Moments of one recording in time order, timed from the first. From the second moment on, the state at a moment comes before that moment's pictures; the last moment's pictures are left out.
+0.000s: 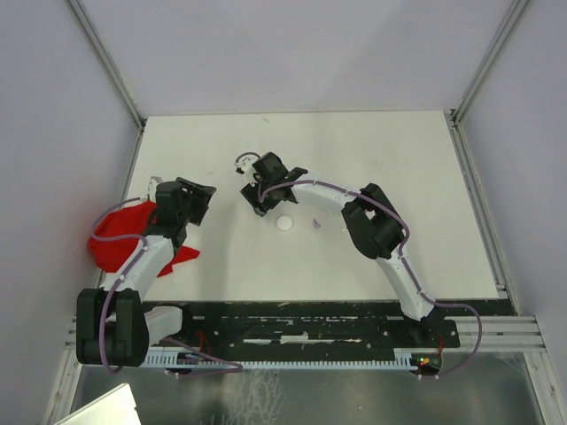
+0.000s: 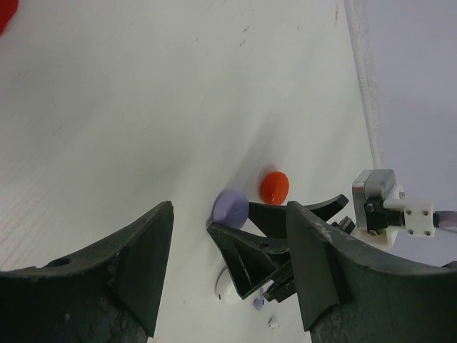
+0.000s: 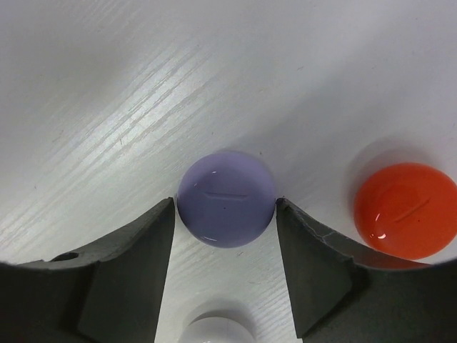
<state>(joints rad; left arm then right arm) -0.04 1.16 0.58 0.02 -0.02 -1.11 0.79 2.34 1.86 -0.40 -0.09 -0.06</state>
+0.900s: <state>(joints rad) -0.04 1.28 0.59 0.15 0.14 -1.11 0.76 2.18 1.63 -0.26 -0.13 -0.06</state>
